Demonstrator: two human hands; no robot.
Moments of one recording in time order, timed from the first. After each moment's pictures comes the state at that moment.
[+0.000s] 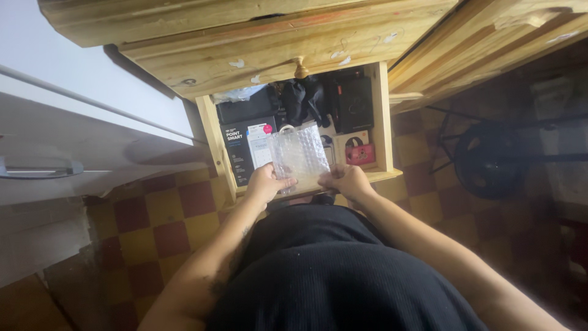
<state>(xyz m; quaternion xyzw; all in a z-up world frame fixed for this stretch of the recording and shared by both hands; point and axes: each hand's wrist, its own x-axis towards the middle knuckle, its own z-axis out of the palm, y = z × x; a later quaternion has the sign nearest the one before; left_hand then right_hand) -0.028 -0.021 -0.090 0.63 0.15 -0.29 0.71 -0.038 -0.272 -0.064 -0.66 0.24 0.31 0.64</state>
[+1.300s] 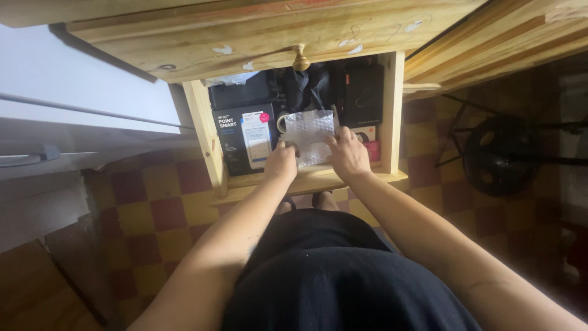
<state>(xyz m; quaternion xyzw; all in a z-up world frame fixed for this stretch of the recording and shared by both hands) 0.008 -0.085 -0.153 0.94 0.01 -0.22 0.27 0.027 -0.281 -0.092 -0.97 -0.11 0.20 0.11</state>
